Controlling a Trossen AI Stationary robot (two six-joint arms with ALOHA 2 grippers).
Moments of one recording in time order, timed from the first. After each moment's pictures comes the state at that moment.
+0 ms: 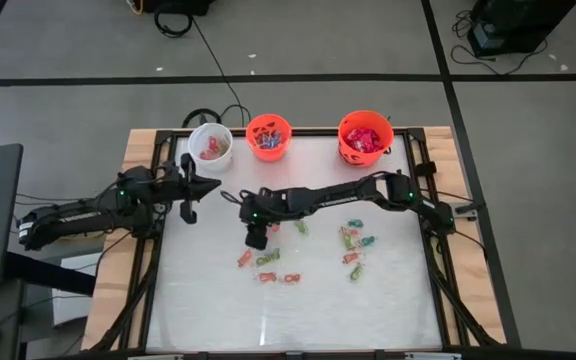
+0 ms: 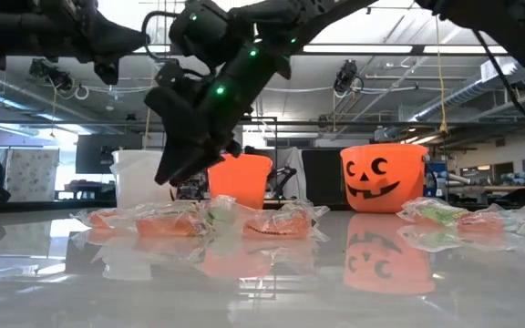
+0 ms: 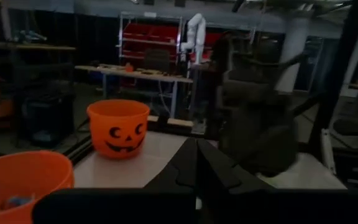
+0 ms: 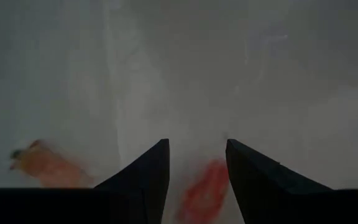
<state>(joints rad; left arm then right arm) 0.28 0.36 0.26 0.20 0.12 -0.11 -0.01 2.32 1.86 -0.44 0.08 0.20</state>
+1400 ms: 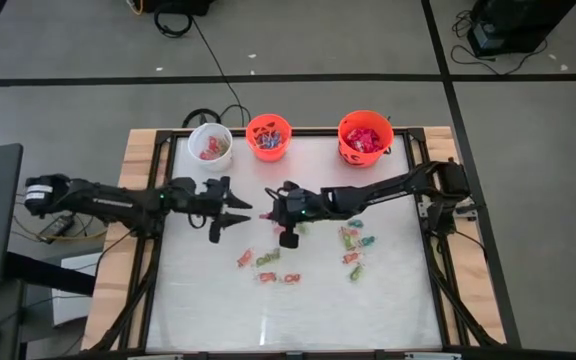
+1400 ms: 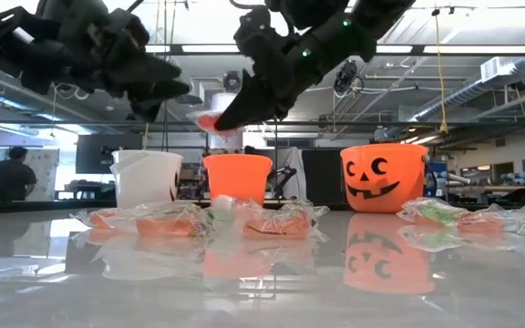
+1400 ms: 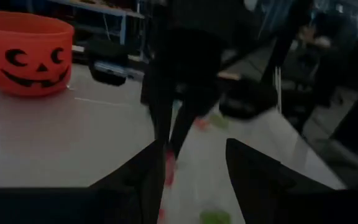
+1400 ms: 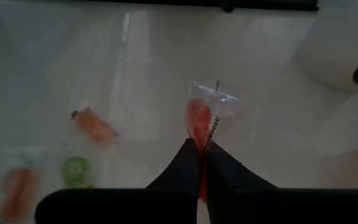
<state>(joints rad) 0.11 0.97 0.26 0.58 0.19 -0.18 0.02 1.86 1.22 0.03 0.10 0.01</state>
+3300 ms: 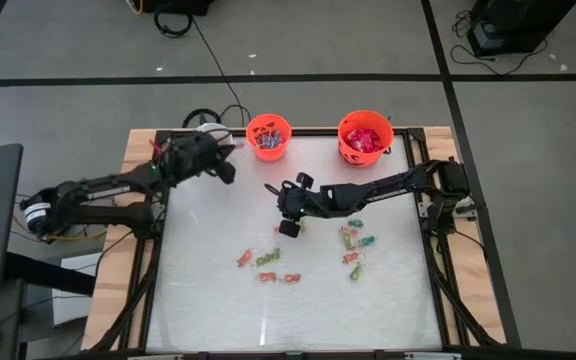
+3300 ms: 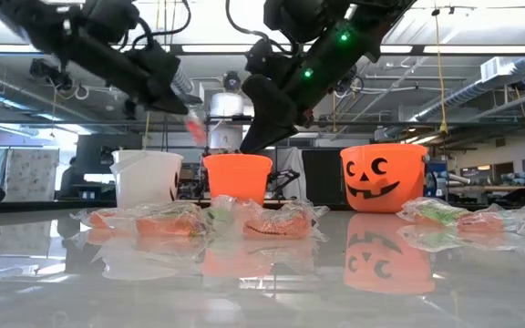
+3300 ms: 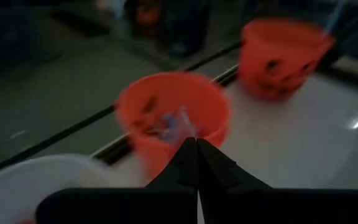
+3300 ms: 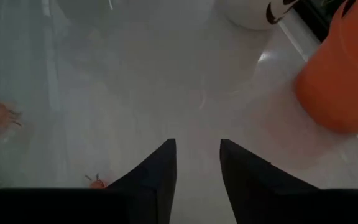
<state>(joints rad) 0.49 0.96 0.52 0.12 -0.23 -0.15 0.00 1.86 1.22 -0.13 0.35 0.14</state>
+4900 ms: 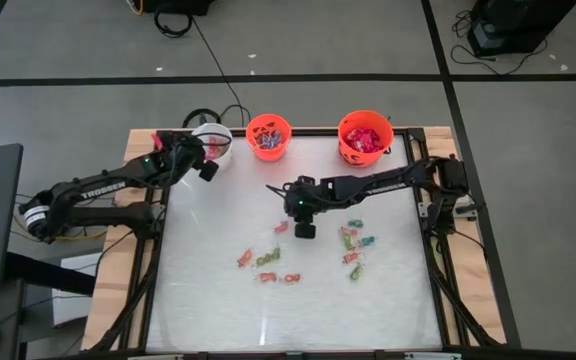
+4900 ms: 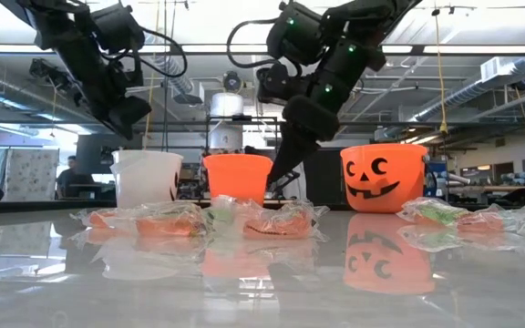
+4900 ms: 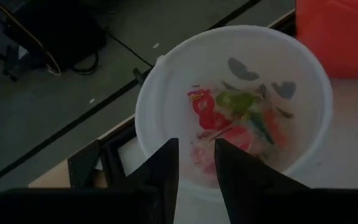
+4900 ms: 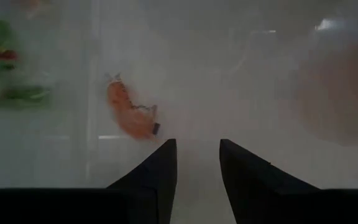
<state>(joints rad) 0.54 0.94 0.64 -0.54 -0.66 -0.18 -0.06 1.86 1.22 -0.34 0.09 -0.06</state>
